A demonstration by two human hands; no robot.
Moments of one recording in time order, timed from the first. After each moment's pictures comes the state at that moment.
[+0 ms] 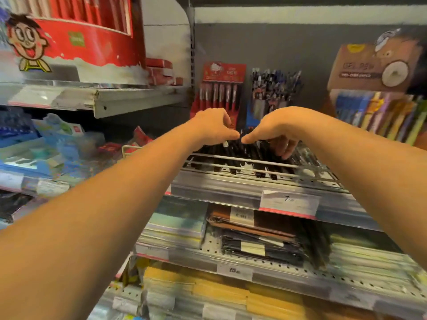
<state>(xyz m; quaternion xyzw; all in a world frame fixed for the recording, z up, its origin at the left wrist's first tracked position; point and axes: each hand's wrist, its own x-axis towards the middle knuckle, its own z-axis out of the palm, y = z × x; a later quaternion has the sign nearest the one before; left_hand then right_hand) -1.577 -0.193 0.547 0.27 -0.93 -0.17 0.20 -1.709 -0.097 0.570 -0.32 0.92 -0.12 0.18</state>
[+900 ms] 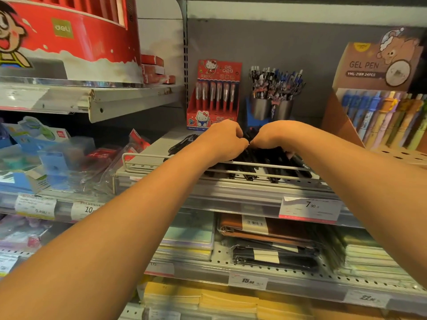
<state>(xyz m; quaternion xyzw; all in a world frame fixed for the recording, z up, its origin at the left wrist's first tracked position) -1.576 -0.200 0.525 0.20 -0.93 -0.24 0.21 -1.708 -0.127 0.547 -0.31 0.94 -0.05 0.09</state>
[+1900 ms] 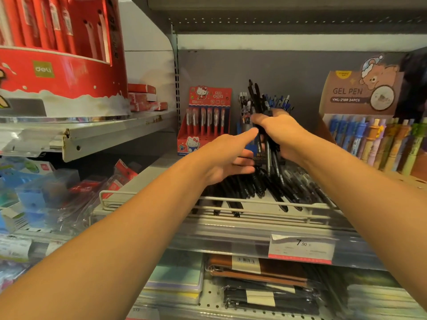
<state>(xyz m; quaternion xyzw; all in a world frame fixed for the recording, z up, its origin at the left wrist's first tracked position) -1.617 -0.183 0.552 0.16 -0.70 -0.68 0.16 -1.747 -0.116 0.575 -0.33 0.70 -0.62 0.07</state>
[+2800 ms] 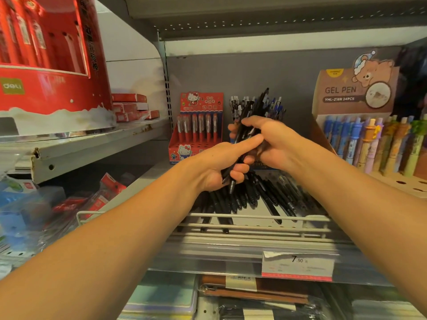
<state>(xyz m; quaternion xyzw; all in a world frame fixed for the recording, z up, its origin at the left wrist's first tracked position) -1.655 -0.198 0.548 0.10 -0.69 -0.72 0.08 -1.752 -0.116 0.573 -0.28 0.53 -0.75 0.29</state>
